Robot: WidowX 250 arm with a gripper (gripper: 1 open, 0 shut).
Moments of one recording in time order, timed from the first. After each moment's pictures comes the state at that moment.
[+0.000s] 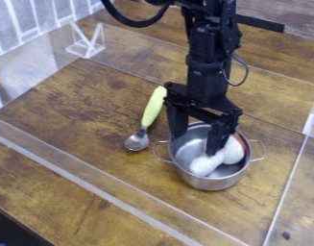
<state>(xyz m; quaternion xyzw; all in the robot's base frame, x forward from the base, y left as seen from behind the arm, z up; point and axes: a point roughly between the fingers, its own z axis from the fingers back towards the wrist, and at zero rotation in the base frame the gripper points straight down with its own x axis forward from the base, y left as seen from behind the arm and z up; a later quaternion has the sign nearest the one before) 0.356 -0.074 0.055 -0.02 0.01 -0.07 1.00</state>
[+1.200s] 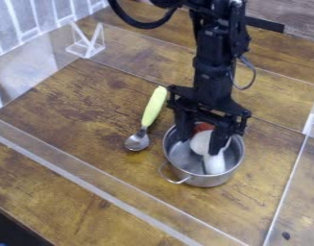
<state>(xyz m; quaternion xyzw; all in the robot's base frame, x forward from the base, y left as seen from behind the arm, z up) 0.358 -0.083 0.057 -0.01 0.01 -0.03 1.00</state>
